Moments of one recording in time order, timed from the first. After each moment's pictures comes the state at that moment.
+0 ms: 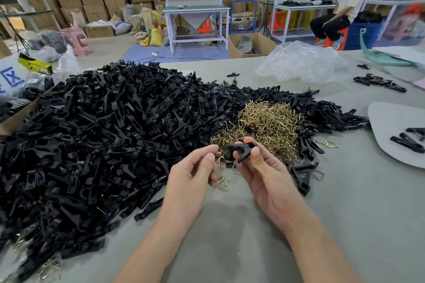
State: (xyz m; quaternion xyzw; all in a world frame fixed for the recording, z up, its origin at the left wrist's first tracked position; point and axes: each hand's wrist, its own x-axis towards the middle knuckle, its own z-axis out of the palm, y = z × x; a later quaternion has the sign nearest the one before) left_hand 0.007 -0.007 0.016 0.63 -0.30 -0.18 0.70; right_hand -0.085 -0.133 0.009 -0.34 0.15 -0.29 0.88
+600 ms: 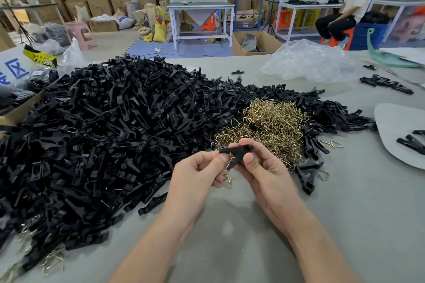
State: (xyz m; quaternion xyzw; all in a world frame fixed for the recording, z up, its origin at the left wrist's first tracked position) left_hand 0.005 -0.009 0.018 0.61 -0.21 -0.25 0.72; right_hand -0.082 -0.127 0.000 -0.48 0.07 -0.30 0.82
